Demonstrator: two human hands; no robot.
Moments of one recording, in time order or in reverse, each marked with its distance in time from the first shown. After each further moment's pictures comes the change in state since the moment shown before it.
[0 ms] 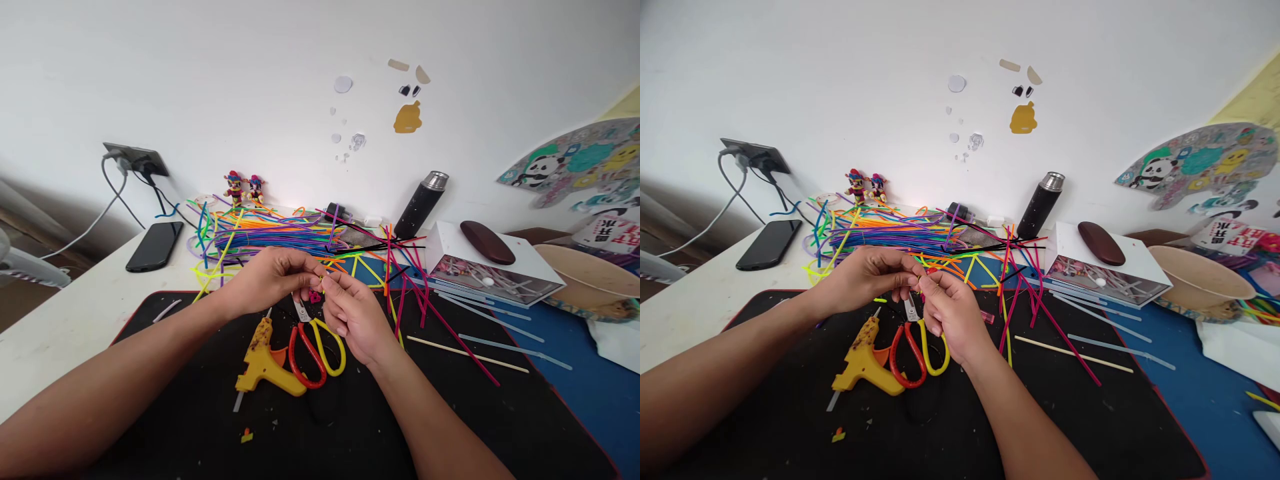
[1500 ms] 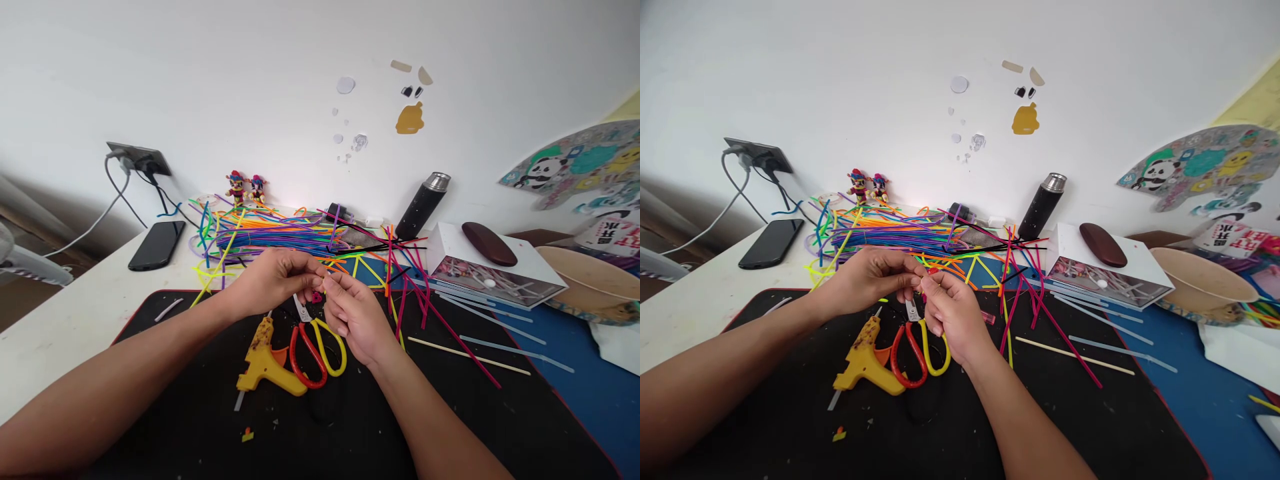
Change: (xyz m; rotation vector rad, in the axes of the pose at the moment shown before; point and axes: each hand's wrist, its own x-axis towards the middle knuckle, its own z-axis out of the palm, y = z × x) left_hand -0.001 -0.003 0.002 0.077 0.009 0.009; right_hand 0.001 0.003 -0.001 -0.006 0.010 0.002
